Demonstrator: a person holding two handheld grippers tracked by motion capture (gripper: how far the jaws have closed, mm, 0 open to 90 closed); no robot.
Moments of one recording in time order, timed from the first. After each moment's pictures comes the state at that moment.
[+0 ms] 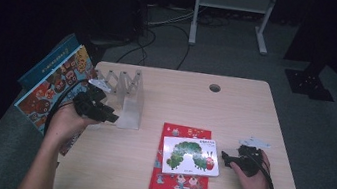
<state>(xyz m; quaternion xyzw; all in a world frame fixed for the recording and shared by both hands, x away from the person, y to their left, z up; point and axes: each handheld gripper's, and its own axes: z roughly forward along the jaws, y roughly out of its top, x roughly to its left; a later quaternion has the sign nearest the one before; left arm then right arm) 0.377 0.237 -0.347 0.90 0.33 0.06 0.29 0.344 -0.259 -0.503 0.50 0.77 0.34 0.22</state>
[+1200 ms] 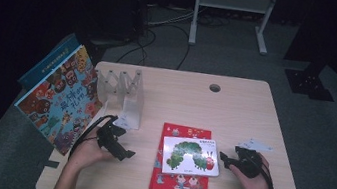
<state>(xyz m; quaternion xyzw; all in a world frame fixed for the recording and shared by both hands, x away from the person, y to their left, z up) 0.356 0.197 -0.454 0.92 0.27 0.07 0.28 0.324 -0.248 -0.486 0.48 0.77 0.38 0.19</state>
